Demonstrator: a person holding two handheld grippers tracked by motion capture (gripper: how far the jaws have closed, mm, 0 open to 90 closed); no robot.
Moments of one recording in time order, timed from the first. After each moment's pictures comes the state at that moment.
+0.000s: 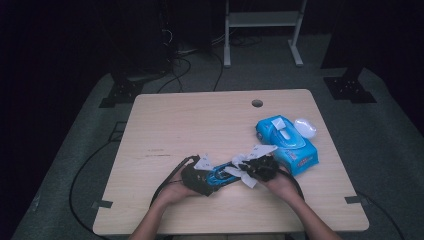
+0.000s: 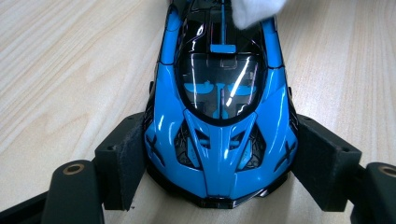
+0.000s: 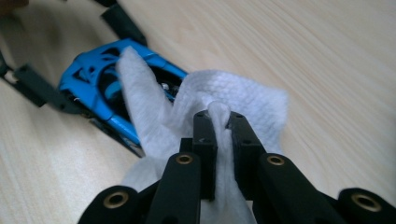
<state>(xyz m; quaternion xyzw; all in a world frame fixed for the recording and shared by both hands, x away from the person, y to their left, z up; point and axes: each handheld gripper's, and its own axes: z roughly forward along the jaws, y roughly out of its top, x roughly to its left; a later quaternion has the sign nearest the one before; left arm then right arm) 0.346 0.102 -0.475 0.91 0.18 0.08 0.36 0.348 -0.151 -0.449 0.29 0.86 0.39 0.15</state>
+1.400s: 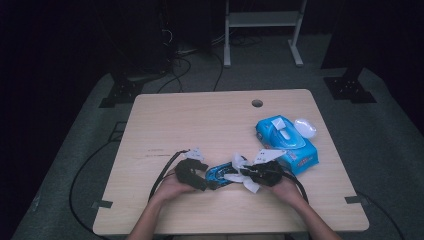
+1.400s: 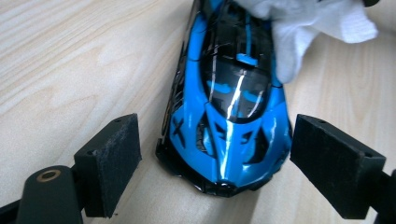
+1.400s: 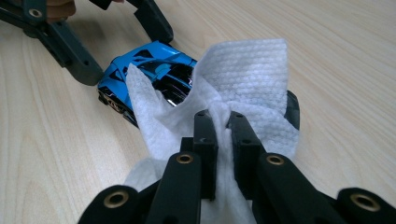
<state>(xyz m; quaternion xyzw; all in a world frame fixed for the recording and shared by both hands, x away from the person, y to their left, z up) 0.362 0.122 -0.472 0.87 0.26 -0.02 0.41 0.334 -0.162 -0.460 0.26 0.86 0.43 0.12</state>
